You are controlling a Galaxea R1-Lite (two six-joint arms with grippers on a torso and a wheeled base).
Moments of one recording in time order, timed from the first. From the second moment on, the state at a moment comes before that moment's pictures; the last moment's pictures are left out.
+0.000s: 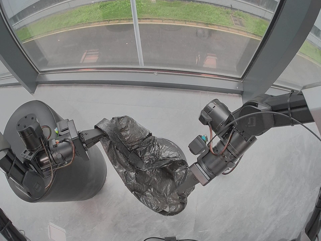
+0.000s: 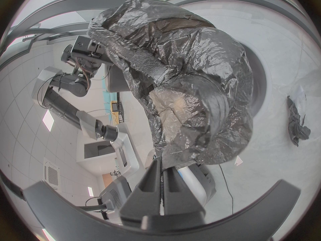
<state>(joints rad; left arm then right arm) -0.15 1.81 -0.47 -1.41 -0.87 -1.26 0.61 2.06 -1.49 0.66 0.66 -0.04</state>
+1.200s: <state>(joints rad) -0.06 2.04 -0.46 -1.57 -0.94 -1.30 0.57 2.20 -1.53 0.52 0.60 0.02</state>
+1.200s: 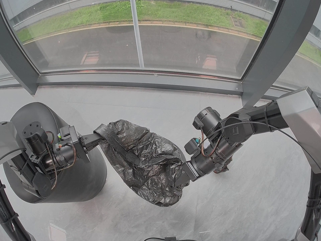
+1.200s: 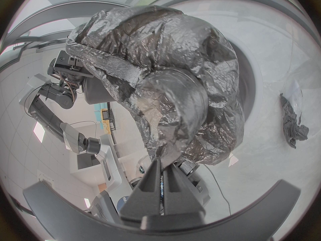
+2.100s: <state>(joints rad) -0.12 1.83 -0.51 -1.00 -0.77 -0.91 0.57 2.10 -1.45 0.45 0.59 0.03</state>
